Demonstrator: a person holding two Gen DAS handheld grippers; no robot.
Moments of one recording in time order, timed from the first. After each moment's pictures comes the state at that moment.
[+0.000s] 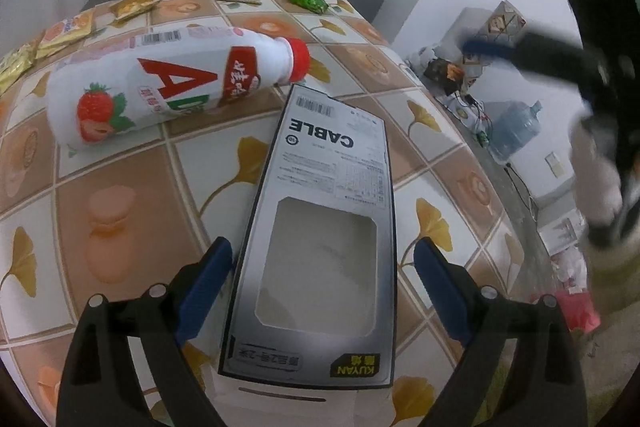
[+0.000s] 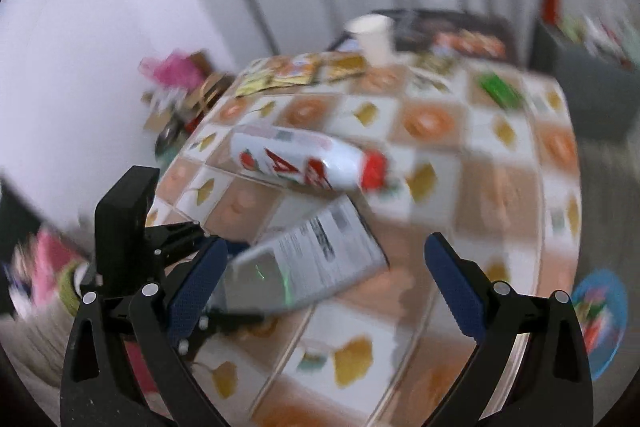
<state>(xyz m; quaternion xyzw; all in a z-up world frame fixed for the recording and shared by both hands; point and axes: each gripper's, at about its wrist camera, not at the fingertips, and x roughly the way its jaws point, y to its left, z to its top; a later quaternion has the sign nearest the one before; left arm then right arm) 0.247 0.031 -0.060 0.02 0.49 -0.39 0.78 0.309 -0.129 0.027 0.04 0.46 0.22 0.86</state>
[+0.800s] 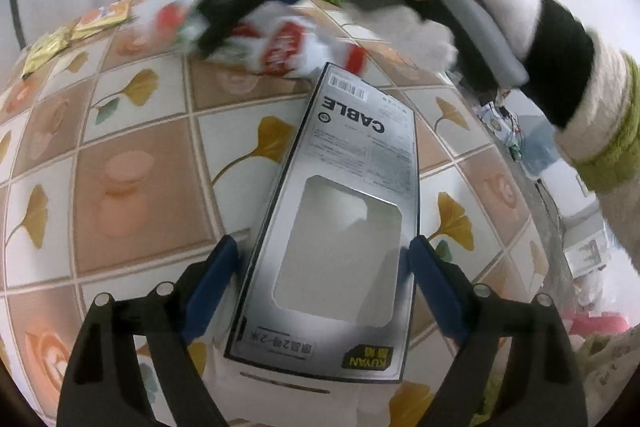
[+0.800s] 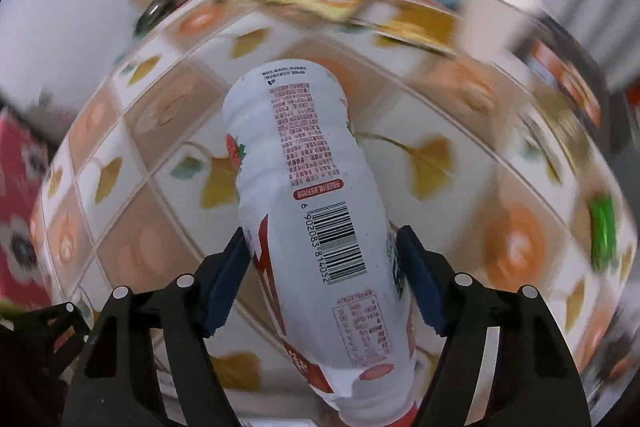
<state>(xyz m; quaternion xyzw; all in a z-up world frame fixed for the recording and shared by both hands) 0.228 0.029 -0.067 0.02 0.49 -0.31 0.81 0.465 -0.043 -0.068 -0.12 0.57 0.24 0.77</state>
